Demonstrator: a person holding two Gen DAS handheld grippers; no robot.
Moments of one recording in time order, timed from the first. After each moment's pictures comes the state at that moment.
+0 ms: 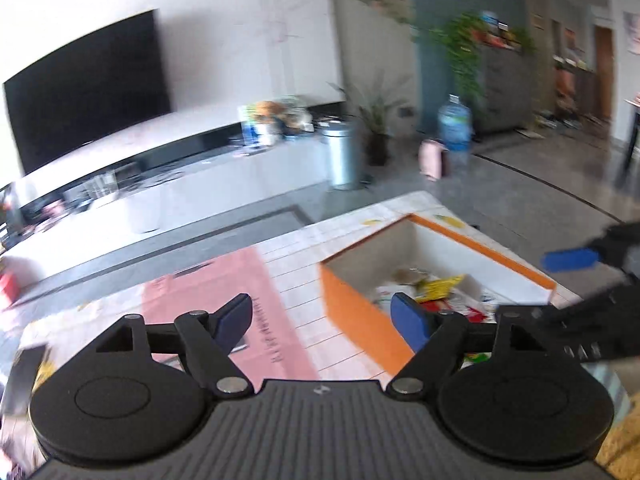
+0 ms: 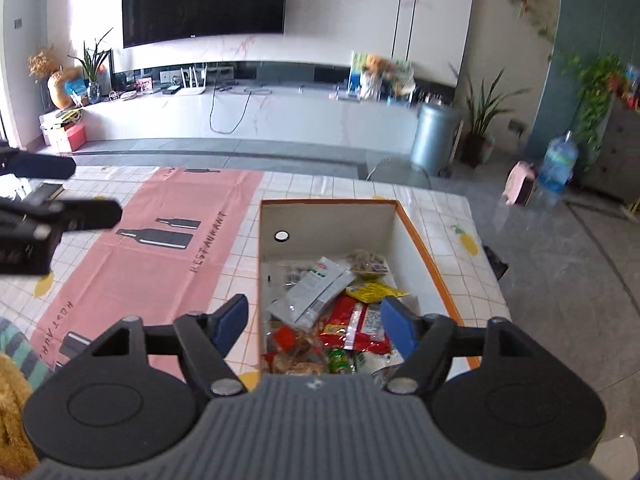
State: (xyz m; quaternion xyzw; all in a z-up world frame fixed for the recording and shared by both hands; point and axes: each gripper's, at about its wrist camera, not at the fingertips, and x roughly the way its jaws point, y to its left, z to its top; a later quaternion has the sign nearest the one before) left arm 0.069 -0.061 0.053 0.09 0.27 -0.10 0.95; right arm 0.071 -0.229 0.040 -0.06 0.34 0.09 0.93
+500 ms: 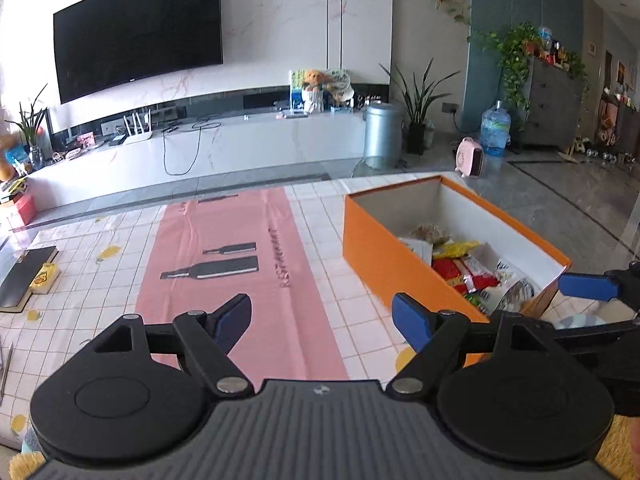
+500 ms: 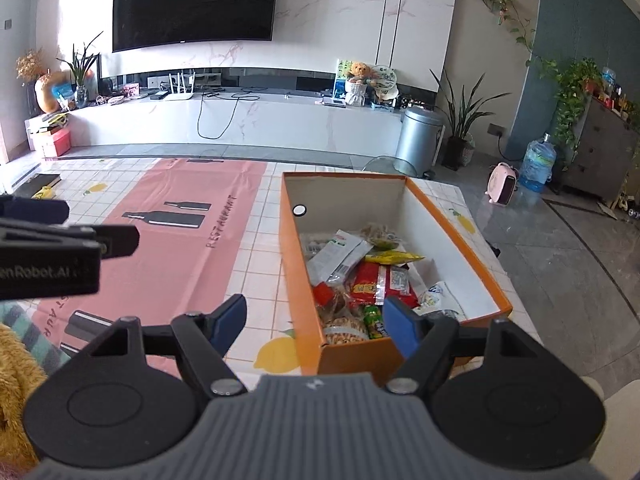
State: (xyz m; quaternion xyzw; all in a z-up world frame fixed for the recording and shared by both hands) left arm 0.039 -0.023 0.011 0.02 0.31 -0.05 0.95; right arm 0.011 -0.184 0.003 -0.05 0.33 0.06 0.94
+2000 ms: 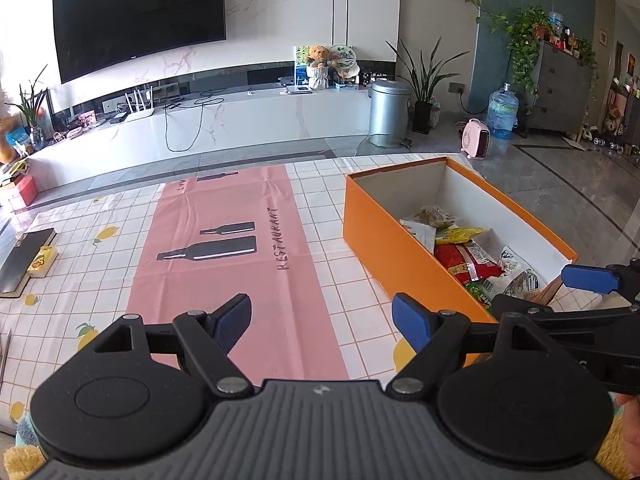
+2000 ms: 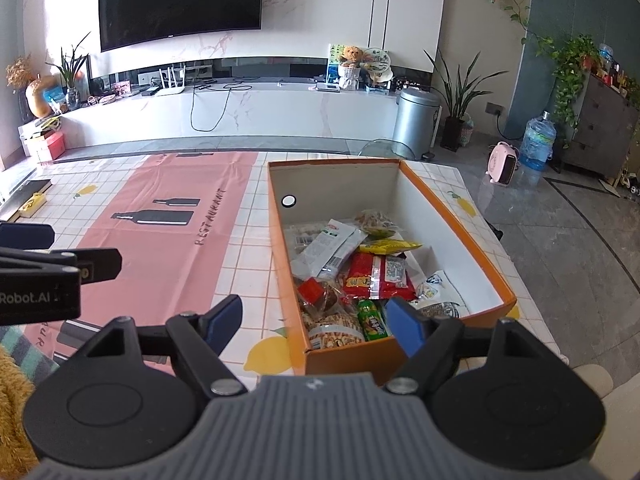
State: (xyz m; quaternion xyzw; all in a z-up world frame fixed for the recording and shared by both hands) left arm 0.045 -0.032 0.013 0.01 0.35 -0.04 0.94; right arm 0.038 -0.201 -0.009 -0.03 0.35 0.05 0.93
